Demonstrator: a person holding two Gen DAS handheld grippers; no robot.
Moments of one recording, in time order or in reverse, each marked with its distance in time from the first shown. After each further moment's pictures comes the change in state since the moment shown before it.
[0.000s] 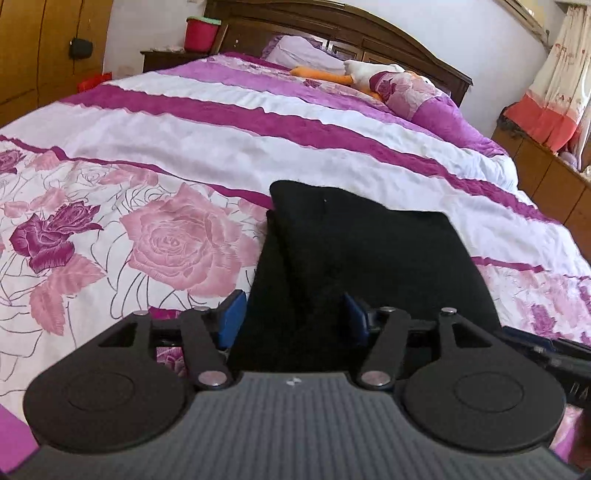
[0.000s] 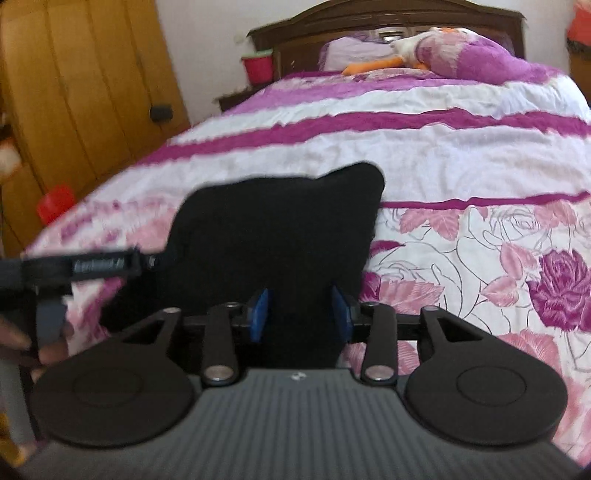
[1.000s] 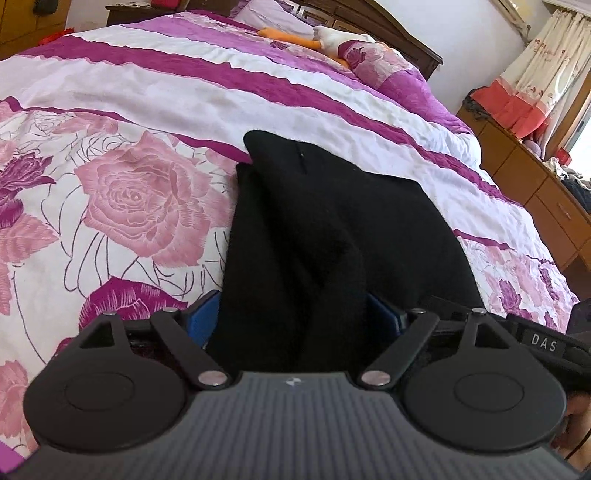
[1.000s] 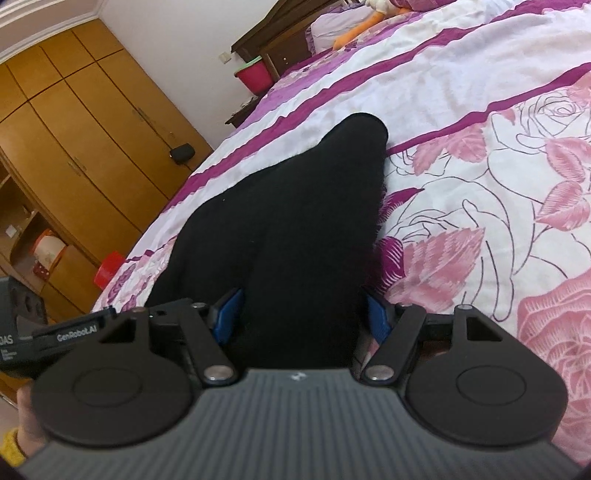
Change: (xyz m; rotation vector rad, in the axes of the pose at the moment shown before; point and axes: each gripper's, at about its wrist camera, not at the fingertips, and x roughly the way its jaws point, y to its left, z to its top) left arm 0.026 0.016 -0.009 -0.027 0.121 -0.171; right arm 0.047 -0.040 -0.019 0.291 0.035 0.216
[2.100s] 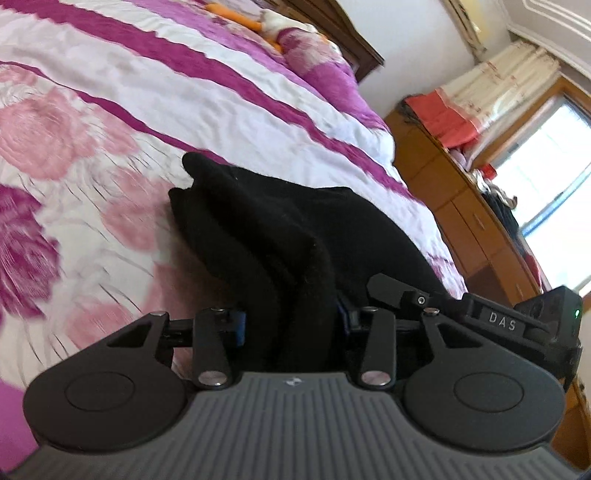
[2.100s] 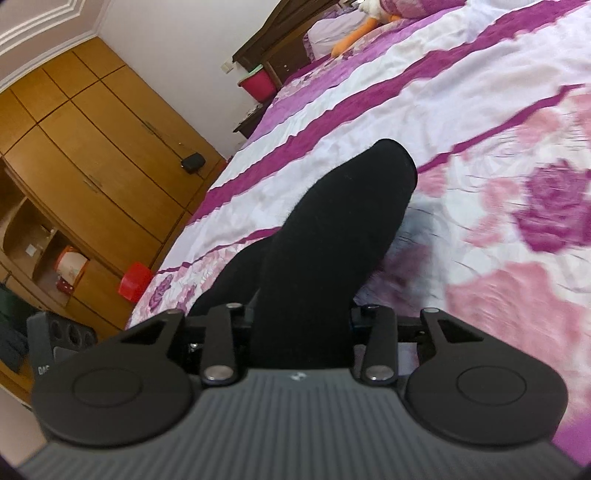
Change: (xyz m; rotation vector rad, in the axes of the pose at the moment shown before) left arm -0.045 -0.085 -0.029 -0.094 0.060 -0.295; right arm -0.110 0.005 0.023 0.066 0.012 0.027
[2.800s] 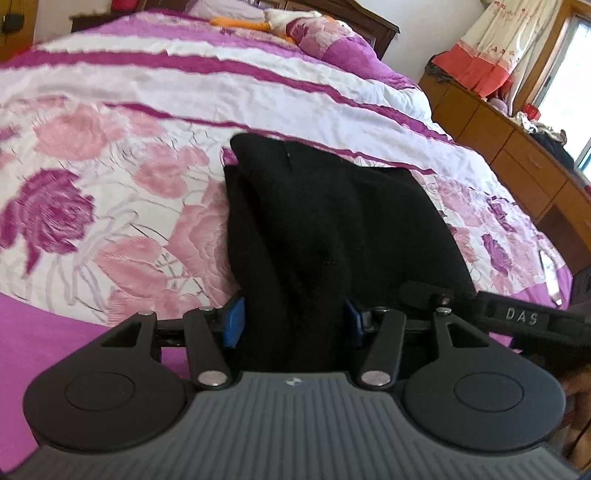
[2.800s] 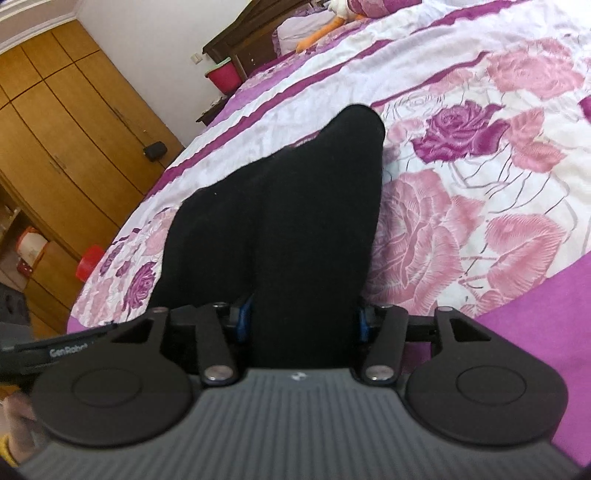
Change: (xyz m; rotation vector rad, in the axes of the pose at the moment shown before) left arm -0.004 -0.028 -0.069 0.212 -0.002 0.273; right arm -0.022 -0.039 -0.063 -0.043 -0.008 -0.142
